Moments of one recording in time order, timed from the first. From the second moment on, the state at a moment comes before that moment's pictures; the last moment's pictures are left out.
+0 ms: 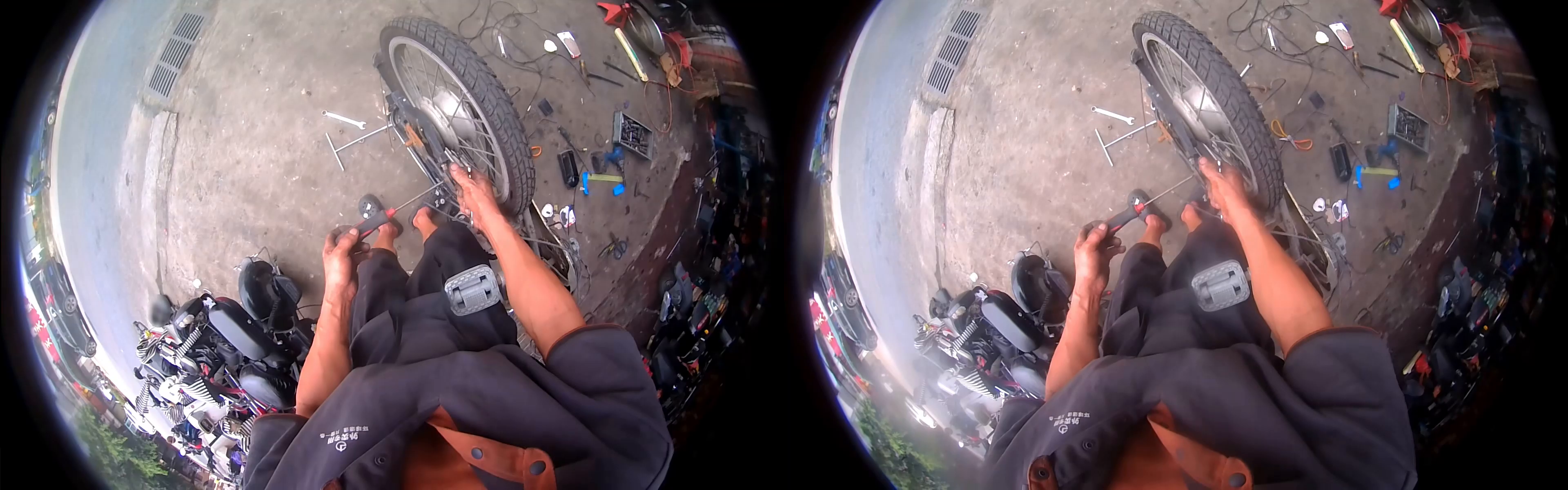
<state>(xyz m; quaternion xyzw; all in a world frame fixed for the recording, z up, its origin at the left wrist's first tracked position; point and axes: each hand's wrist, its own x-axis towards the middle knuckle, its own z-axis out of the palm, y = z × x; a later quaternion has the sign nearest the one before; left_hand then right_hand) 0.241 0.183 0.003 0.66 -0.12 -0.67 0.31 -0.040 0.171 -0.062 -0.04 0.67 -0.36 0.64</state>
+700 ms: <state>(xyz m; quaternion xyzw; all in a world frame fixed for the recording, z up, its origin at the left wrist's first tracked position) 0.243 0.188 -0.006 0.66 -0.12 -0.67 0.31 -0.042 0.172 -0.057 -0.04 0.67 -0.34 0.66</state>
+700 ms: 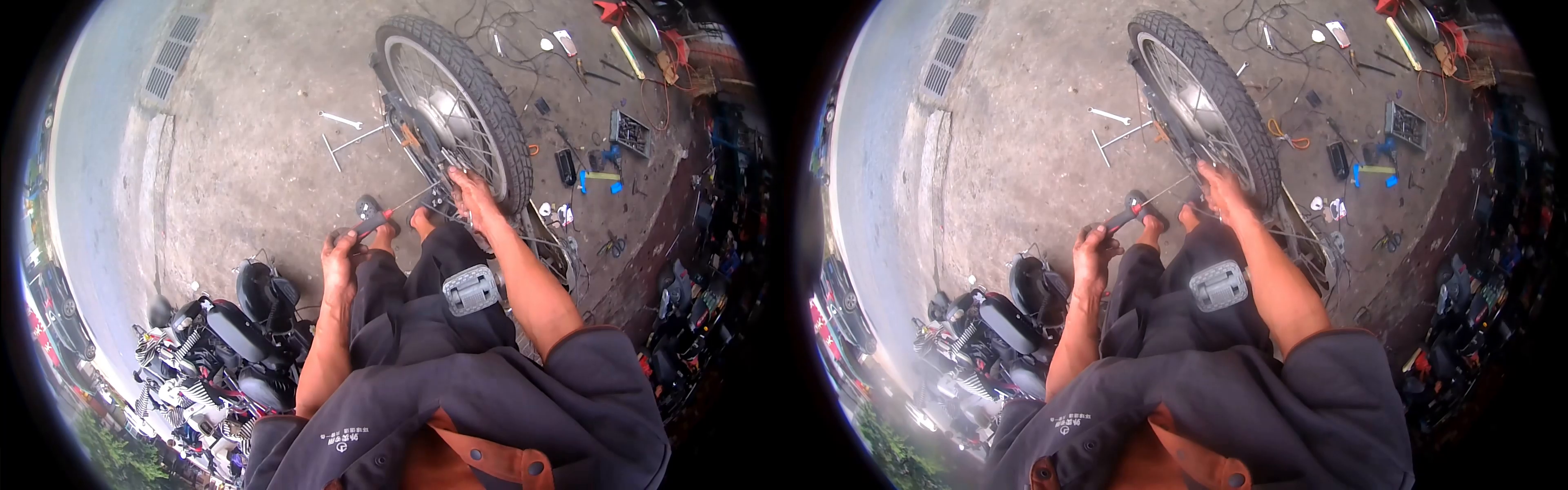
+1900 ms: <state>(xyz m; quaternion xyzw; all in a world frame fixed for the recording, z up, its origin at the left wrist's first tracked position) 0.301 0.205 -0.025 0.65 0.01 -0.65 0.40 -0.022 0.190 -0.052 -0.24 0.74 -0.42 0.47</state>
